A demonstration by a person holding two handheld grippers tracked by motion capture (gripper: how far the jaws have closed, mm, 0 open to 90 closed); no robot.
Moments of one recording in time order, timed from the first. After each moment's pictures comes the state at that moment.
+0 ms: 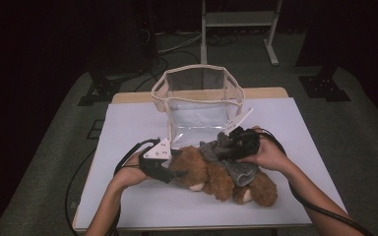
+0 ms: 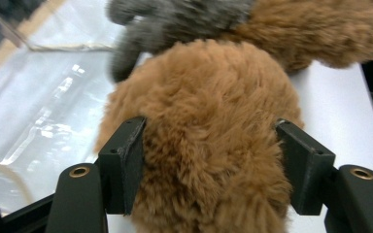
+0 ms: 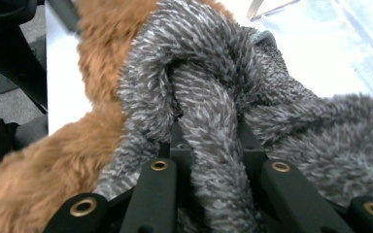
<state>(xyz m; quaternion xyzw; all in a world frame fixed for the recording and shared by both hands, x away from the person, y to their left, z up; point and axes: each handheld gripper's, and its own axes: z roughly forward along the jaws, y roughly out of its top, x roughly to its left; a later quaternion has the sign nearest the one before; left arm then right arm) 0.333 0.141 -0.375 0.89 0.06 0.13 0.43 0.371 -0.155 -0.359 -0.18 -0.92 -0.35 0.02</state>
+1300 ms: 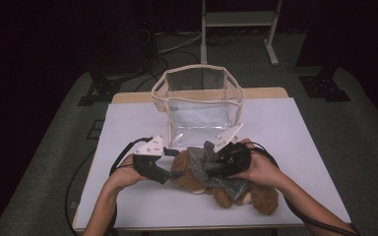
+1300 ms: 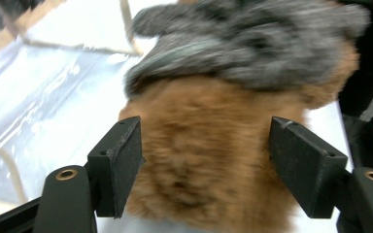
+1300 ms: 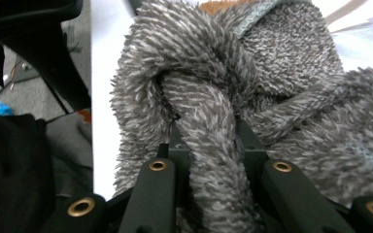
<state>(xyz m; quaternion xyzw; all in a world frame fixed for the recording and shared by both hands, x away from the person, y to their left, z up) 0.332 0.154 -0.379 0.88 0.11 0.07 0.45 0.327 -0.120 -0.355 -0.12 -0.93 -0.35 0.02</state>
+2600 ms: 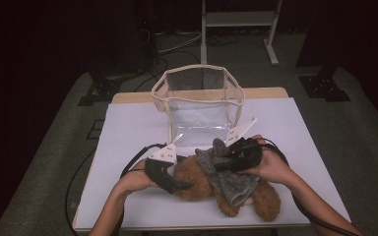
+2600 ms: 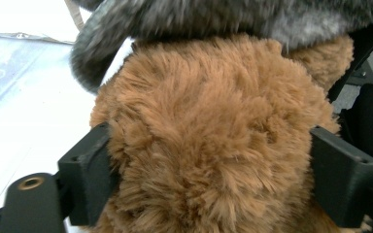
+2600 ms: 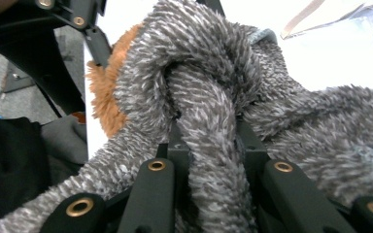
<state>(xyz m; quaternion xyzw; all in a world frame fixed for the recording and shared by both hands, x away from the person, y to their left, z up) 0.323 0.126 -0.391 0.89 0.07 0.03 0.45 0.333 -0.151 -0.344 -0.15 -0.92 -0.37 0.01</state>
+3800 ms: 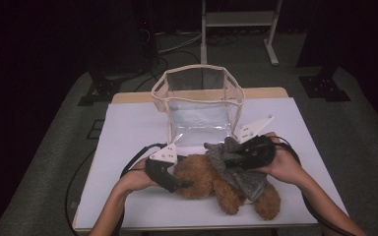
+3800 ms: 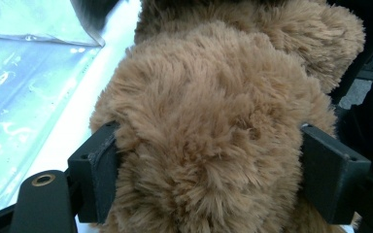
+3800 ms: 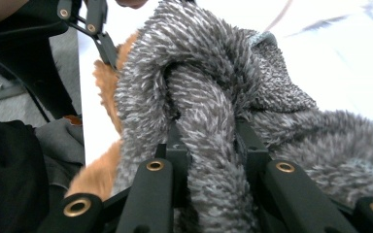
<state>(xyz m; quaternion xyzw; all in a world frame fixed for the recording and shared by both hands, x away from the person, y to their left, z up) 0.324 0.124 -0.388 0.89 0.07 0.04 0.44 0.328 -0.163 -0.330 -0.14 -0.91 -0.39 -0.02</state>
